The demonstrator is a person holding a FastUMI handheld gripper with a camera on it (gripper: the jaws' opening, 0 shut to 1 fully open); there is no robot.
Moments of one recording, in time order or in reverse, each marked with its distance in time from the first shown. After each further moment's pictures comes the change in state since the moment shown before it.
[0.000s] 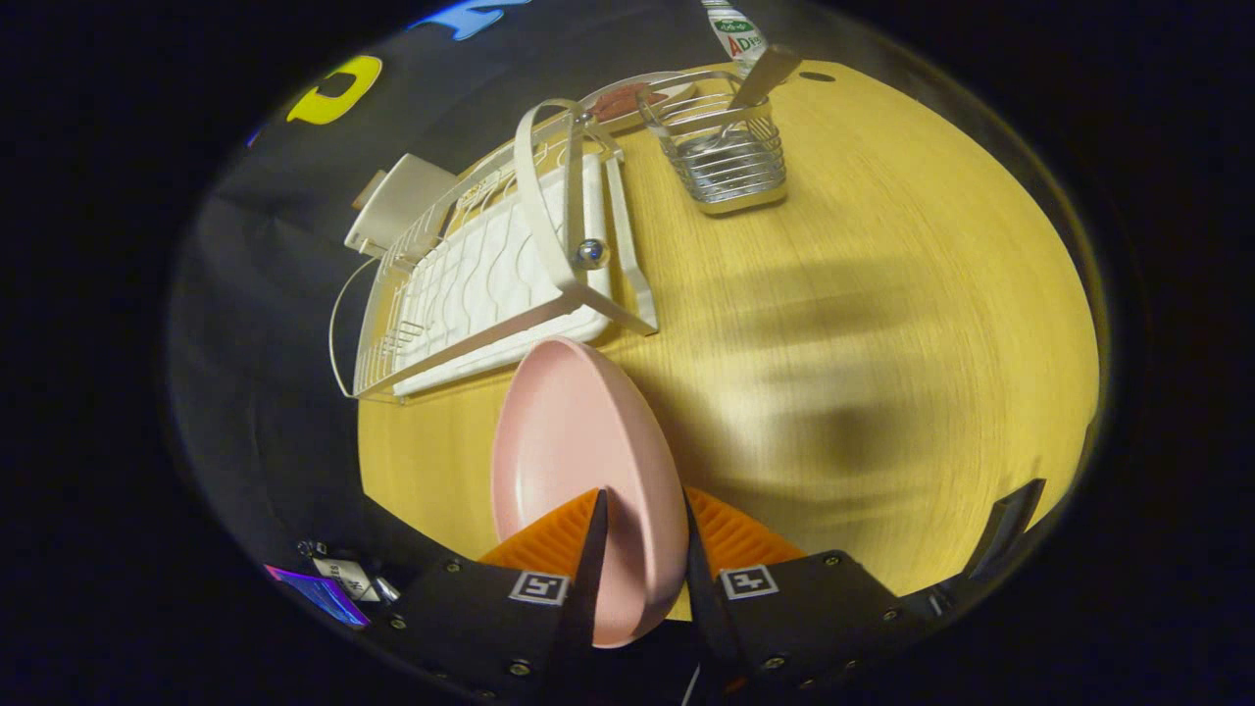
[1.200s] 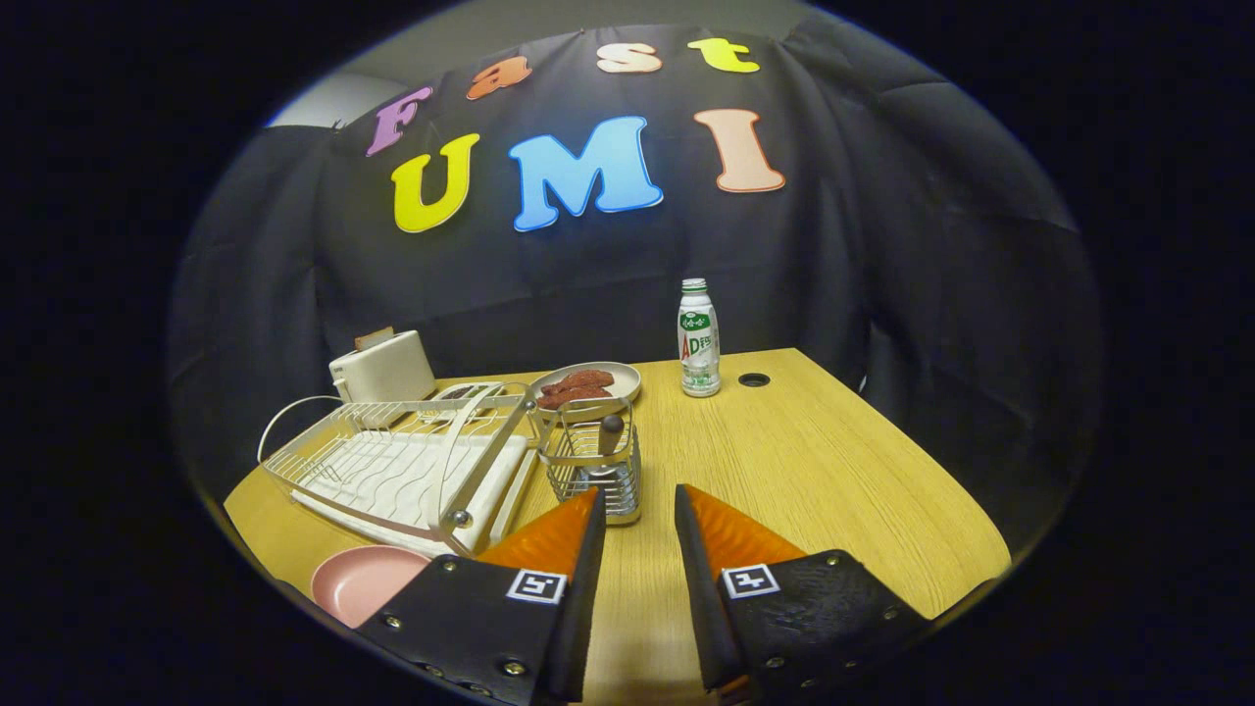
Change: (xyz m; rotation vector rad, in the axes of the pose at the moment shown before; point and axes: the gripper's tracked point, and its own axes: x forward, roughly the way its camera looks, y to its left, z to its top) arm -0.075 -0.072 0.154 -0.304 -0.971 -0.154
